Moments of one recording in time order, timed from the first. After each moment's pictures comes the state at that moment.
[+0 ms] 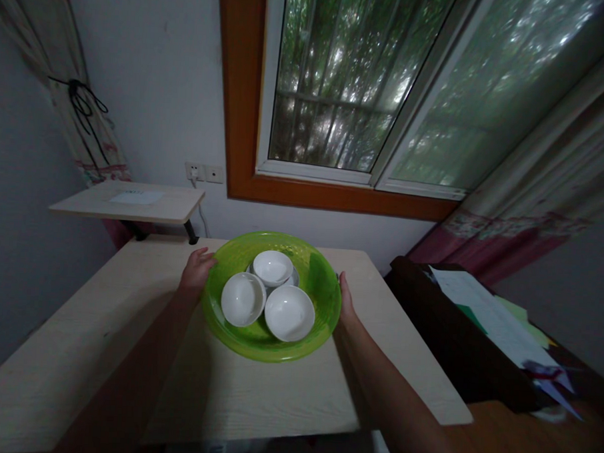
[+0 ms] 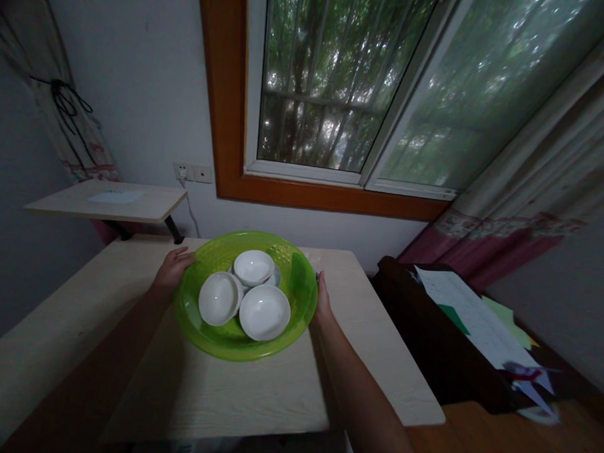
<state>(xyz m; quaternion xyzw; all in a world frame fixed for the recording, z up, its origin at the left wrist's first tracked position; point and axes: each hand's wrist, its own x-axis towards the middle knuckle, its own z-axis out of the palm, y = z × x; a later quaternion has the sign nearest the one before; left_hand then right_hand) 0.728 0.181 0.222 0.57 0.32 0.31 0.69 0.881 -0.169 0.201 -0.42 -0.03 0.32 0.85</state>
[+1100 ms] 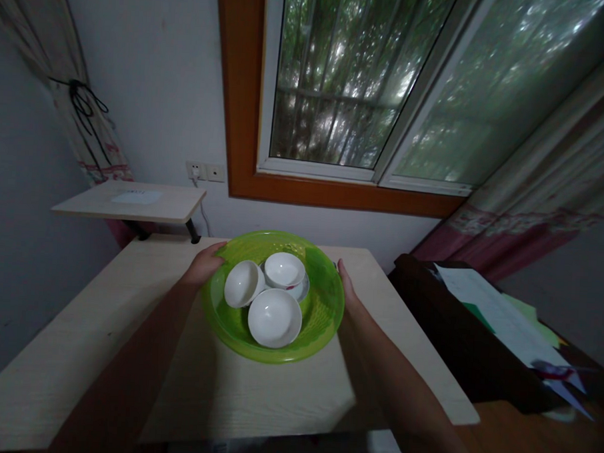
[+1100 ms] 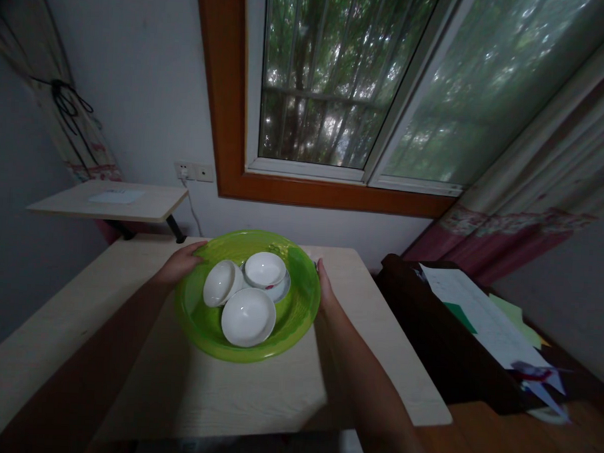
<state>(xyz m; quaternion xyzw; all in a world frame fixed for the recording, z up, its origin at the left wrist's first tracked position) 0.744 0.191 0.247 0.78 0.26 0.15 0.55 0.912 -0.162 0.206 -0.44 -0.07 0.41 0.80</state>
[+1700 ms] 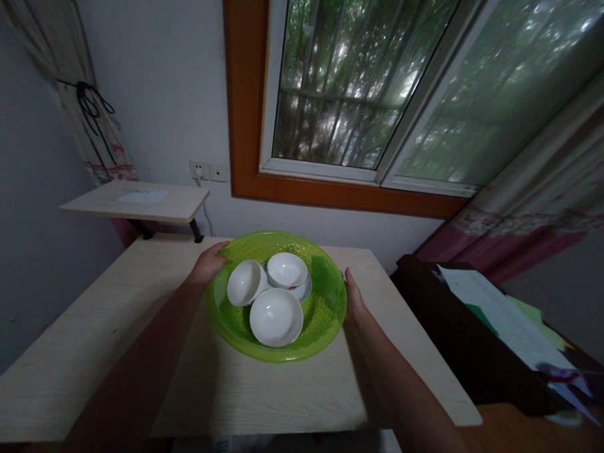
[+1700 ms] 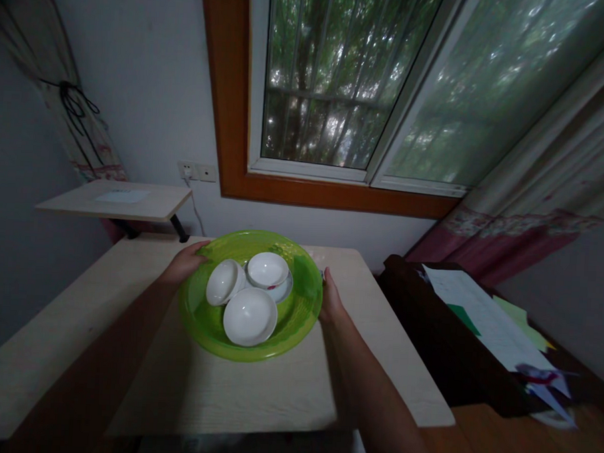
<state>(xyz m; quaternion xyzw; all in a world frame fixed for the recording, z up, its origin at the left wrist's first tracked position) 0.754 0.203 0.225 0.79 0.27 0.16 0.52 0.902 -0.185 0.193 -0.44 -0.05 0.38 0.81</state>
